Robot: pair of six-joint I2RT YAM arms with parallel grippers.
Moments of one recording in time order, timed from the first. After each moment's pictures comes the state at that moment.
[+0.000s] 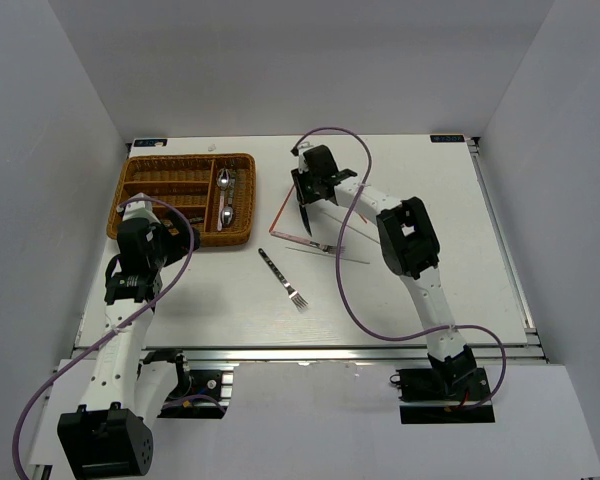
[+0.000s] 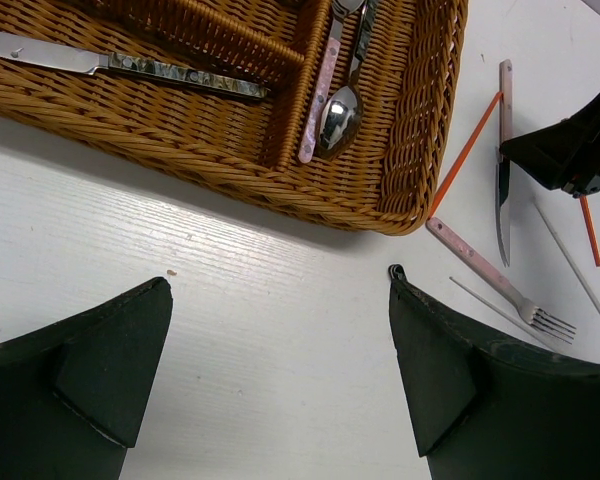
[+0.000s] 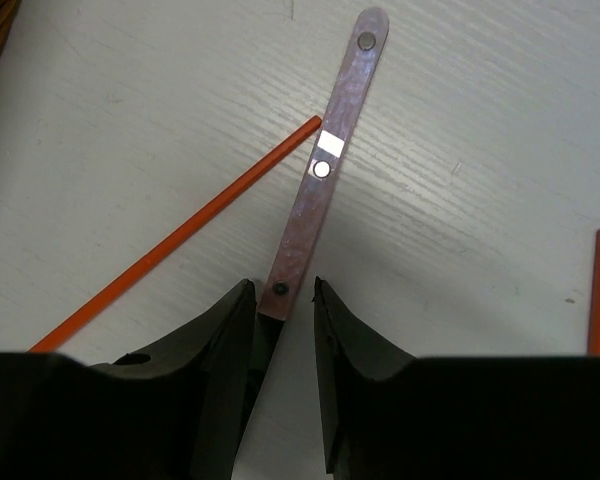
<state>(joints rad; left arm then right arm) 0.07 0.85 0.67 -0.32 0.06 -0.43 0.57 2.44 1.99 -0.29 -0.07 0.06</state>
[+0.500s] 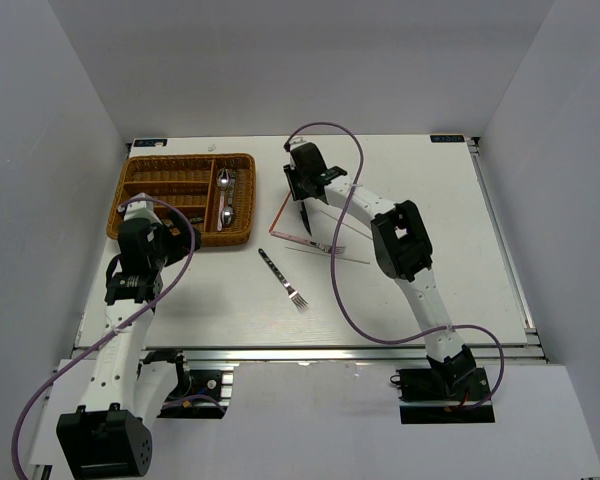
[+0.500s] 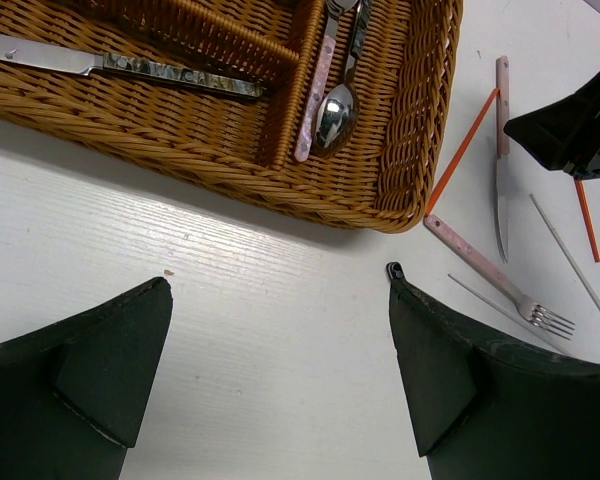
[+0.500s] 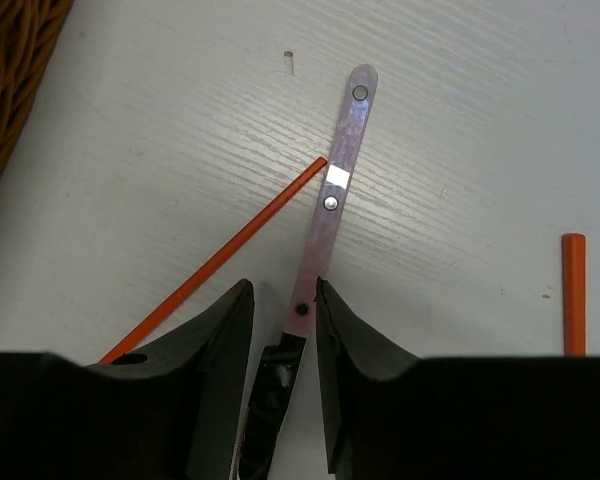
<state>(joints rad) 0.06 0.85 0.67 -0.32 0.06 -0.42 0.62 2.45 2.08 -0.35 0.09 0.10</state>
